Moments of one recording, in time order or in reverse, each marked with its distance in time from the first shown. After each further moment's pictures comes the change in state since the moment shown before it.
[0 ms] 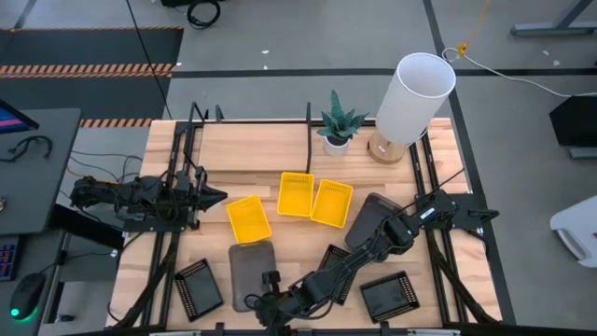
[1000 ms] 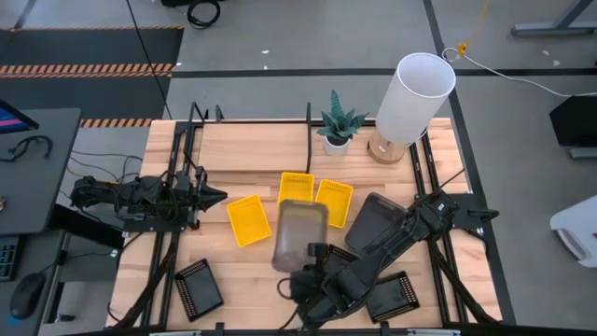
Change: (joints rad) left arm 0.000 0.000 0.000 0.000 0.000 0.000; right arm 0.082 -0.307 0.000 -0.757 0.346 0.344
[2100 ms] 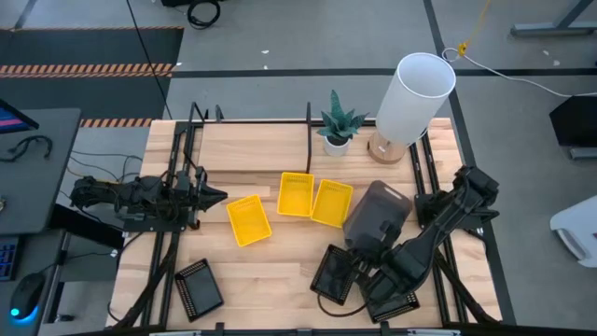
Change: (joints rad) left arm 0.000 0.000 0.000 0.000 0.000 0.000; right arm 0.123 -0.525 -0.801 -0.056 -0.054 0.789
